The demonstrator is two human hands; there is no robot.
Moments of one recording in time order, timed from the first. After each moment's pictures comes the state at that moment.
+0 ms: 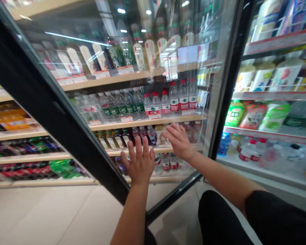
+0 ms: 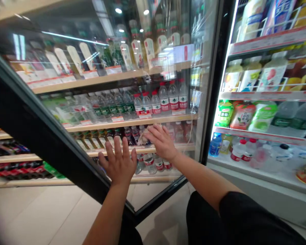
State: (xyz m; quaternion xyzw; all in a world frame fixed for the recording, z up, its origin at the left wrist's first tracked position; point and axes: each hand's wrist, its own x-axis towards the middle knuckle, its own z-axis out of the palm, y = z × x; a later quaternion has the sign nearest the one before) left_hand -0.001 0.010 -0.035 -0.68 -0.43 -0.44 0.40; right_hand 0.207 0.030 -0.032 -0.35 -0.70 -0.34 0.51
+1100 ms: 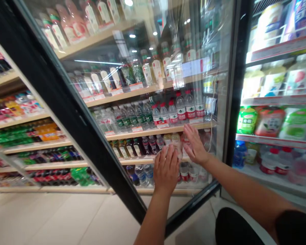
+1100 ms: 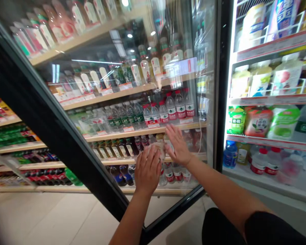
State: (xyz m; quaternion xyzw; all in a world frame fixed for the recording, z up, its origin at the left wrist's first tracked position) left_hand 0.042 -0.002 -0.034 -0.78 -0.29 -0.43 0.34; right_hand 0.233 0.034 -0.020 -0.33 -0.74 -0.23 0.54
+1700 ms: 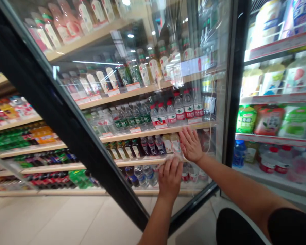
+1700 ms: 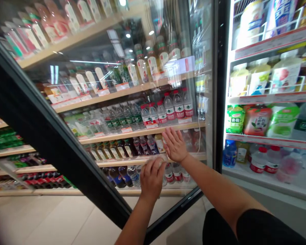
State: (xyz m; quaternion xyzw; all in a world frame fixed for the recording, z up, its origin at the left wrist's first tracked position) left_hand 0.047 0.001 -0.060 -0.76 -0.29 -0.44 0.38; right_hand 0.234 0.063 -0.041 -0.40 -0.66 -0.42 0.48
